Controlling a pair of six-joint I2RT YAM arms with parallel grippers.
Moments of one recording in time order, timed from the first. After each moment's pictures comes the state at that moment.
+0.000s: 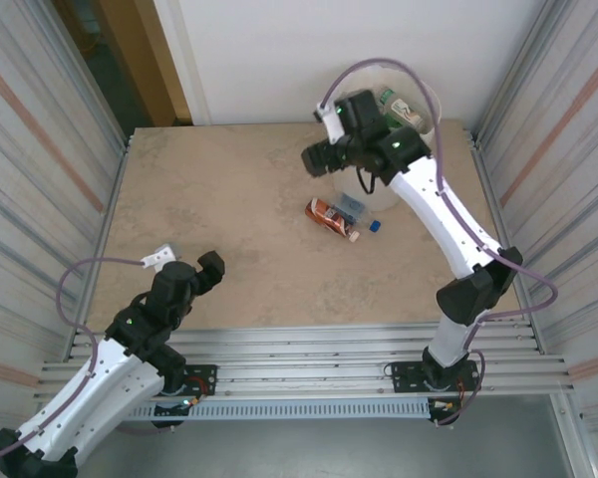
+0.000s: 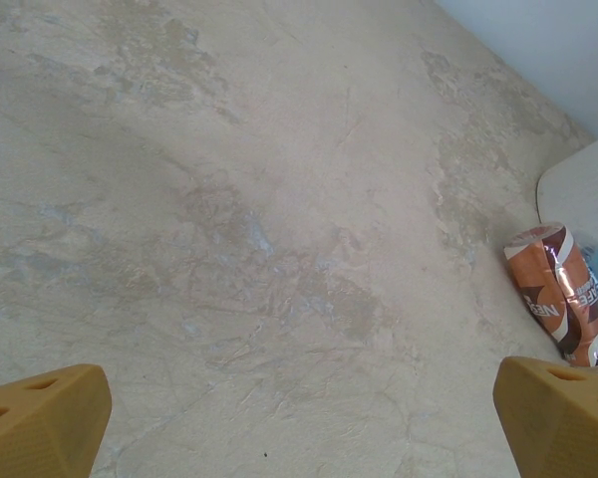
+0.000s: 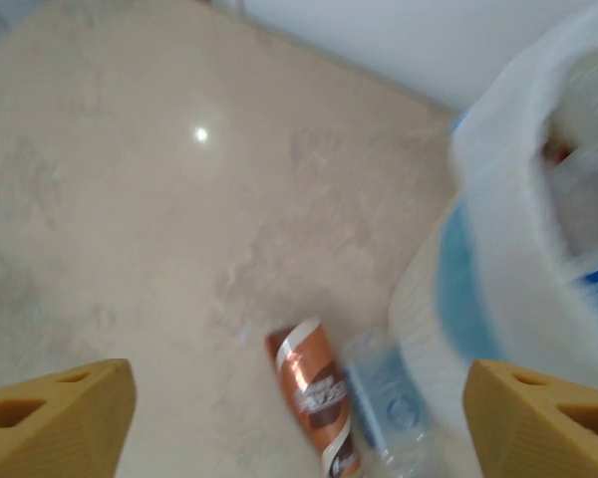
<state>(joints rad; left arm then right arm) -0.58 0.52 0.47 -0.59 -0.41 -0.90 0.60 1.75 1.98 -0.96 0.09 0.01</state>
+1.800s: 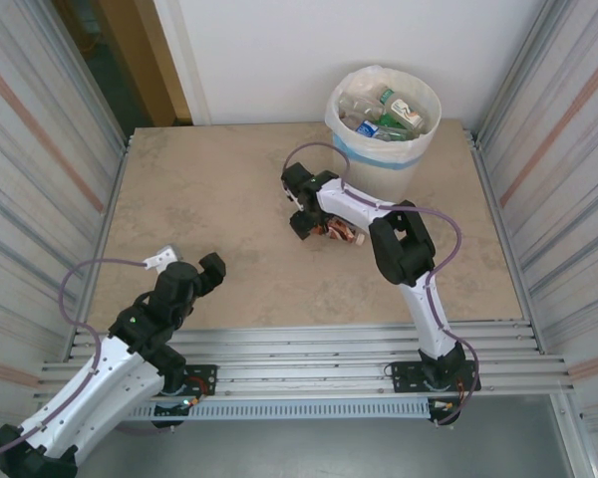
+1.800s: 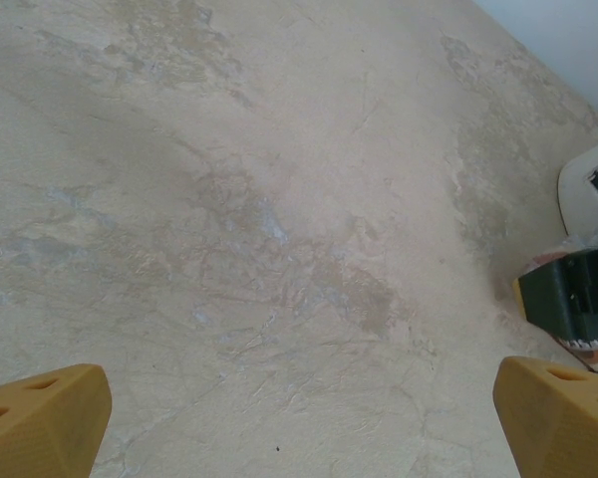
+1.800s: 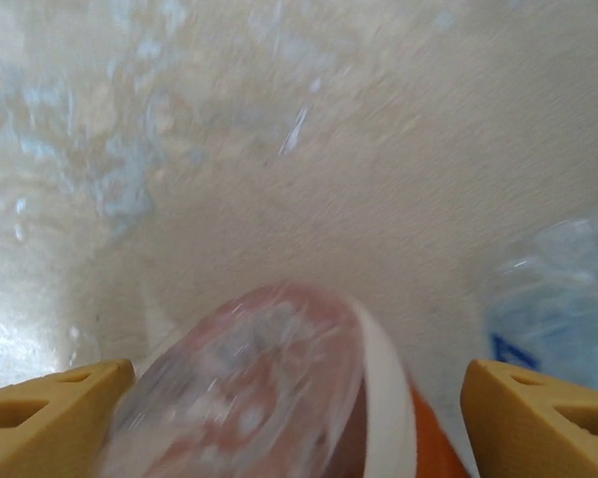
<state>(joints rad) -0.58 0.54 0.45 -0.58 -0.41 -0.92 0.66 2.28 1.84 -0.90 0.23 -0.01</state>
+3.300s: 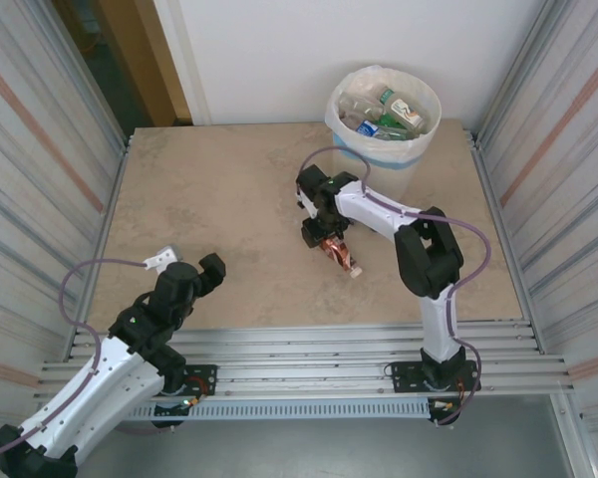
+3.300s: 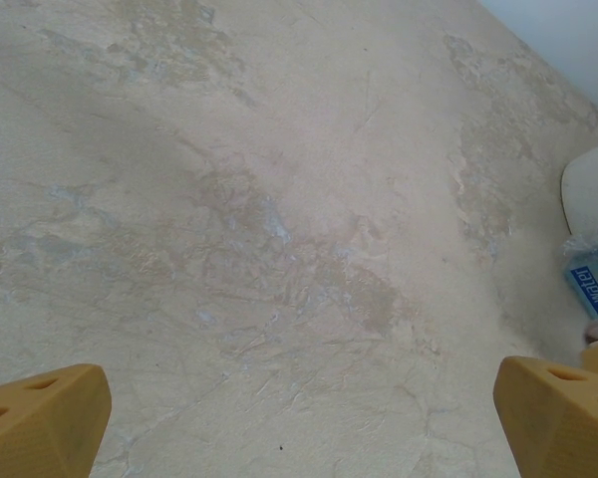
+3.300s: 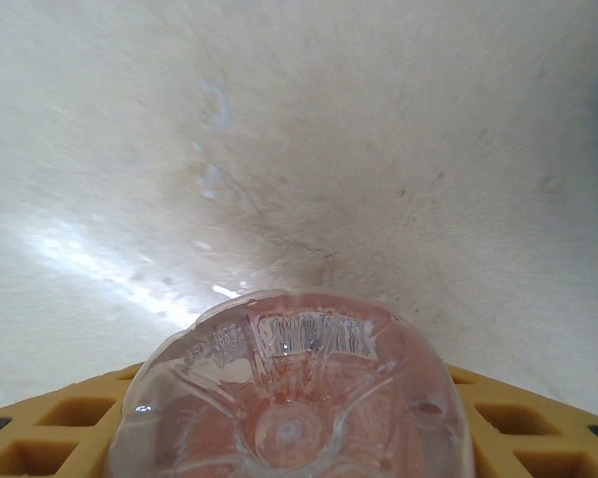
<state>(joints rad) -0.58 0.54 0.45 -0.59 -0.41 -0.92 0.65 2.03 1.66 -0.97 0.04 0.07</state>
